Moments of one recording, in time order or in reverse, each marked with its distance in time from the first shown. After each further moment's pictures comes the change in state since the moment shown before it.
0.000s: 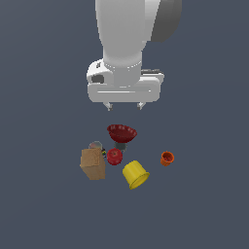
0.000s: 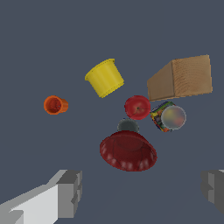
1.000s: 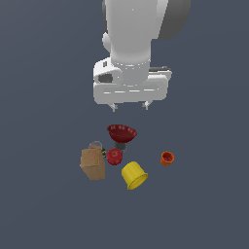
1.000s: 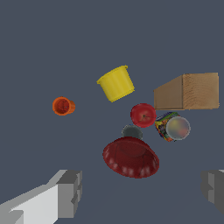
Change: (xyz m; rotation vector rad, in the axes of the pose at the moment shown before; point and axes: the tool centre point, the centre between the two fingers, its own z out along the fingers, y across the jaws) arm 0.010 -0.017 -0.008 -0.005 0.025 -0.083
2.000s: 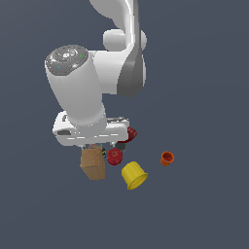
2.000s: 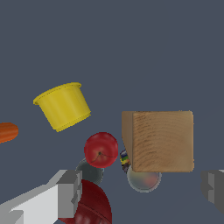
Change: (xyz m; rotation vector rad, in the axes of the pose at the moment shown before) arm 0.073 0.114 0.092 -0.016 0.009 -0.026
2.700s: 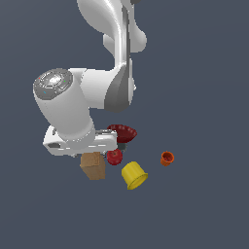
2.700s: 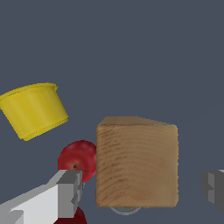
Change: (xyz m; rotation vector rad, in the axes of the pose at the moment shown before) arm 0.012 0.037 0.034 -0.013 0.000 -0.011
